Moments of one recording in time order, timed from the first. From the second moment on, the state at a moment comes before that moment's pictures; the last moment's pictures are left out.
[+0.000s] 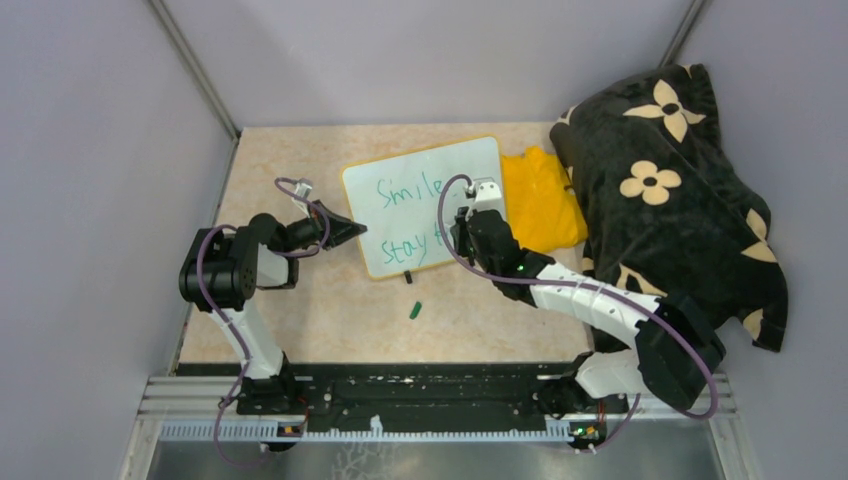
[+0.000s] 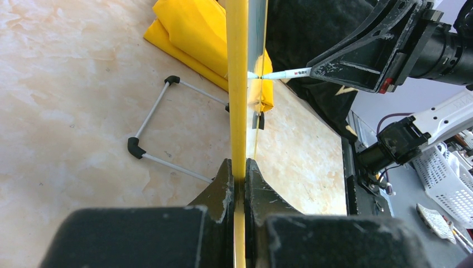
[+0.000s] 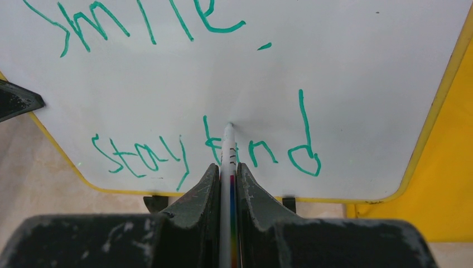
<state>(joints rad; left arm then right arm) 0.02 1.88 0.56 1.55 1.18 -0.79 0.79 1.29 0.78 0.11 0.38 0.37</state>
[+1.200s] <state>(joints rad) 0.02 1.88 0.56 1.55 1.18 -0.79 0.78 1.29 0.77 0.10 0.37 0.40</state>
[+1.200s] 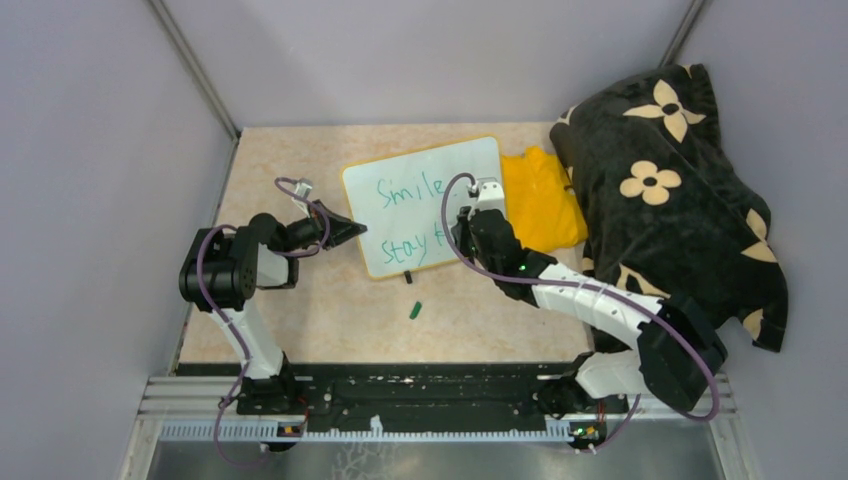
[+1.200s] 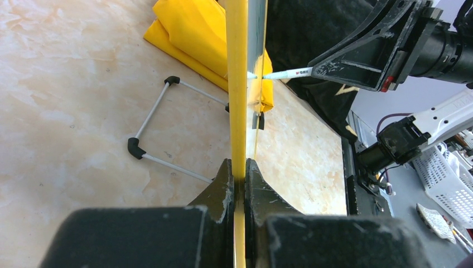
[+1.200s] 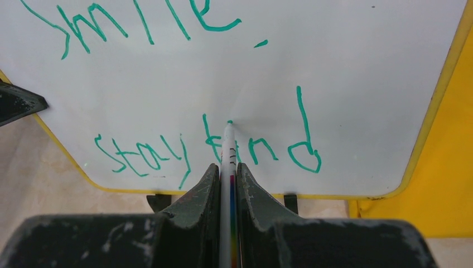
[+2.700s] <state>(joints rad) 0.02 1.89 0.57 1.55 1.18 -0.79 0.73 0.87 0.48 0.07 0.53 0.46</state>
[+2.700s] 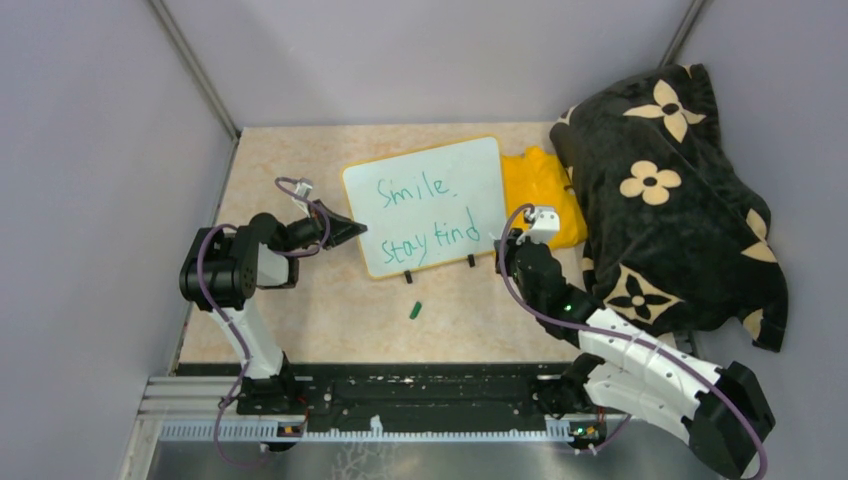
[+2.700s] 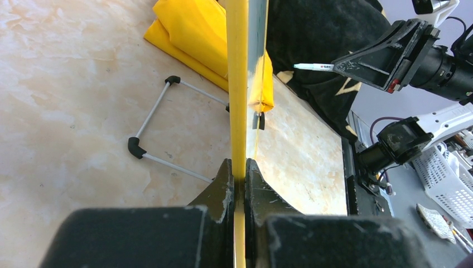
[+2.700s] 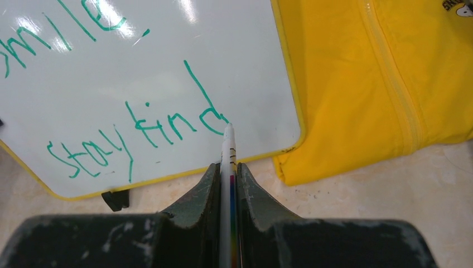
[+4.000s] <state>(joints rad) 0.02 1.89 0.57 1.55 1.18 -0.79 0.70 1.02 0.48 0.15 0.50 0.52</state>
